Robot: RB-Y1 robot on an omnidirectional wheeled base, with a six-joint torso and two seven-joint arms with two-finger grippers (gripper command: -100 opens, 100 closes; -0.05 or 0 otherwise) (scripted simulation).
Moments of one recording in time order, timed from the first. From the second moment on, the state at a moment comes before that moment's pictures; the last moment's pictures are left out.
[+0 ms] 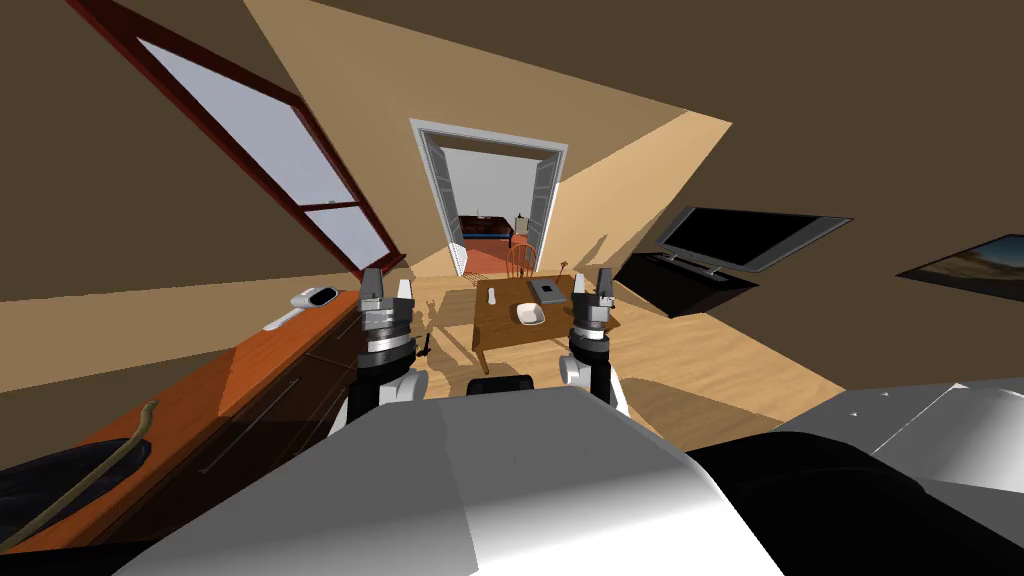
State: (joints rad) left arm 0.54 -0.02 -0.07 -2.34 -0.05 -0.48 -0.12; right arm 0.49 0.03 0.04 -2.30 0.11 -0.61 -0.01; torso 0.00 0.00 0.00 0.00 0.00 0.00
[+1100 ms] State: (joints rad) left arm 0.54 -0.02 -0.07 -2.34 -0.05 -0.48 -0.12; right arm 0.42 -0.26 0.13 -2.11 0.27 -0.50 0.08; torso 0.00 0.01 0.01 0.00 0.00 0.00
